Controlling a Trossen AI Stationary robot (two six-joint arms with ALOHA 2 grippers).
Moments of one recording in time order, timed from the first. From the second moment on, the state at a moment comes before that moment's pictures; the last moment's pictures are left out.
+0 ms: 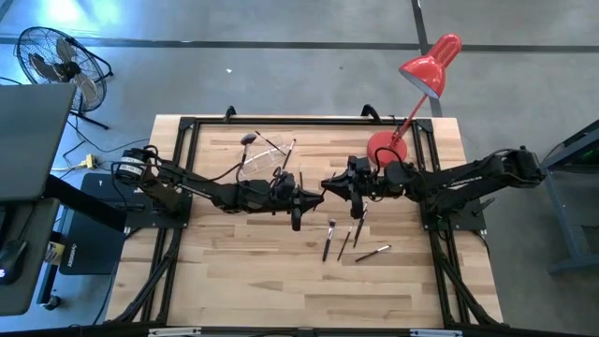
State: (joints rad) left arm -0.14 1.64 0.87 0.76 -0.24 -0.51; right arm 0.02 1.23 0.60 0.67 0.06 0.44
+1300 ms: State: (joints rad) left arm 0.03 0.91 0.56 -0.11 -0.28 -0.64; right arm -0.12 1.44 0.66 0.69 0.09 0.52
